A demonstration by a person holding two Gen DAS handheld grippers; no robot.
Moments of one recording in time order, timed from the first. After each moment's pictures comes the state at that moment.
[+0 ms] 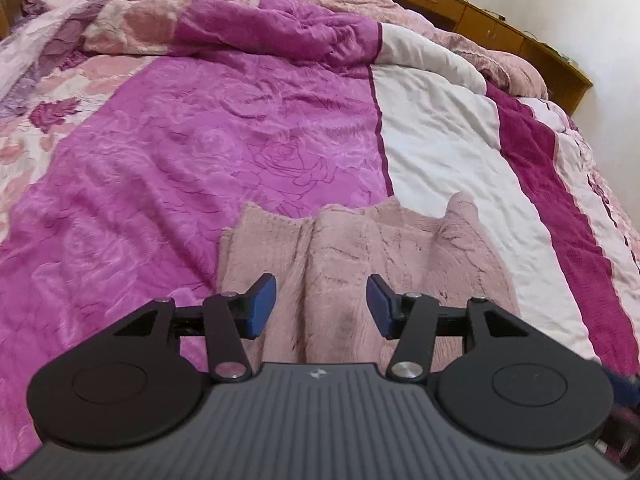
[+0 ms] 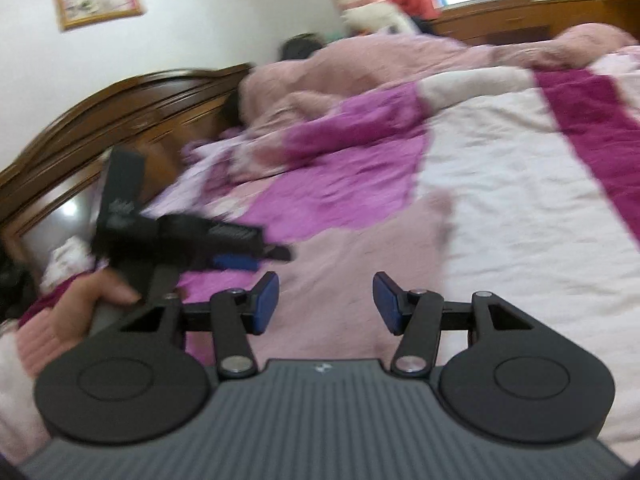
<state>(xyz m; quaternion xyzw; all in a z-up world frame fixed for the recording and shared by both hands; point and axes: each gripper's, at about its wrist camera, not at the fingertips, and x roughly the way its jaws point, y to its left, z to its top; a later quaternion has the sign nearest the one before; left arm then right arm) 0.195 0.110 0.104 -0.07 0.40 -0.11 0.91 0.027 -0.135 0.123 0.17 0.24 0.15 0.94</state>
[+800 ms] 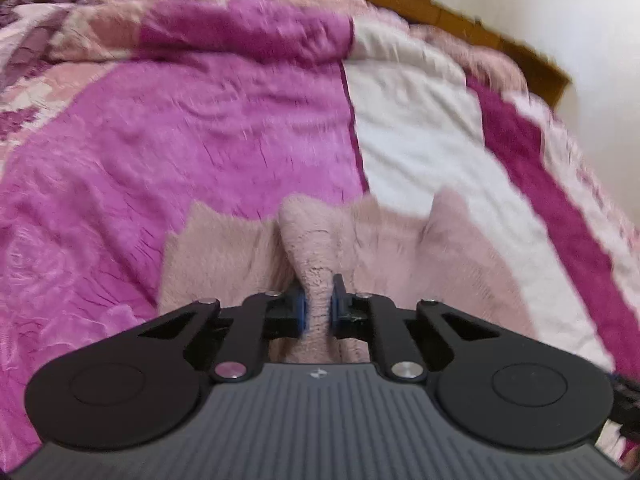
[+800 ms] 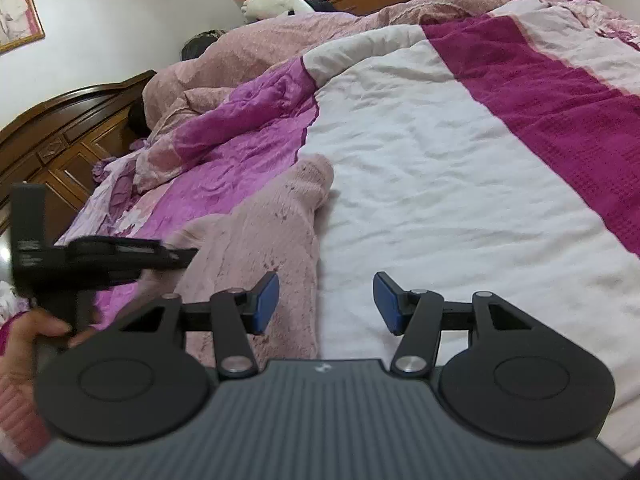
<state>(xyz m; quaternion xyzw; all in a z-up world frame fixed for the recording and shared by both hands) 0.206 0.090 0.079 -0.07 0.36 -0.14 0.92 0.043 -0.179 0.072 0.22 0.28 0.04 0.93</state>
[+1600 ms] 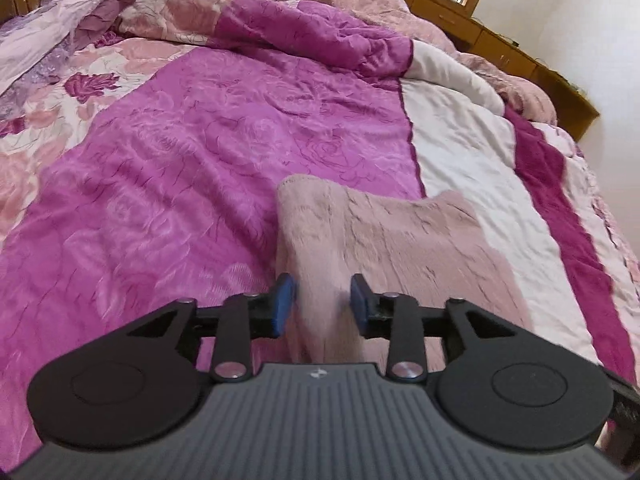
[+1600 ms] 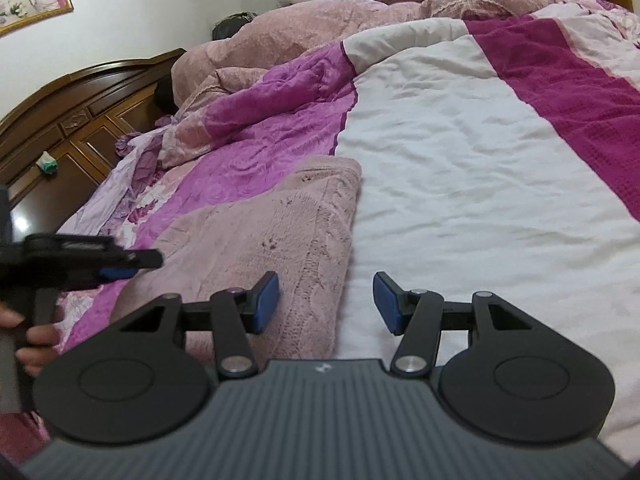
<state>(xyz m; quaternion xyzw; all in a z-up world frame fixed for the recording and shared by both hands) 0.159 0.167 0.098 -0.11 0.39 -0.10 0.91 0.051 -0.151 0.074 0.19 0.29 0.09 0.93</state>
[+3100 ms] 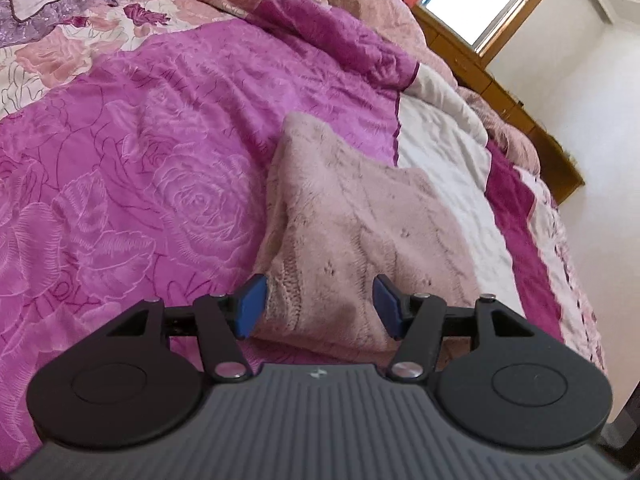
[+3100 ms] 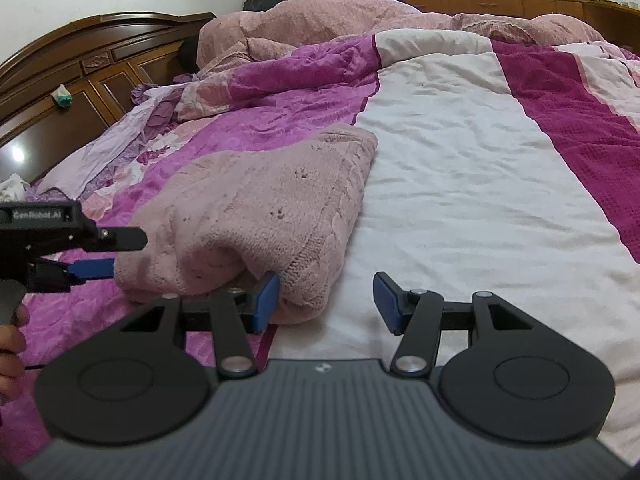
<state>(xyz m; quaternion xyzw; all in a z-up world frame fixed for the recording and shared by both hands) 0.053 0.165 0.073 -0.23 0.36 -0.08 0.90 0.006 -0.129 0.068 0.10 0.30 0.10 0.94</state>
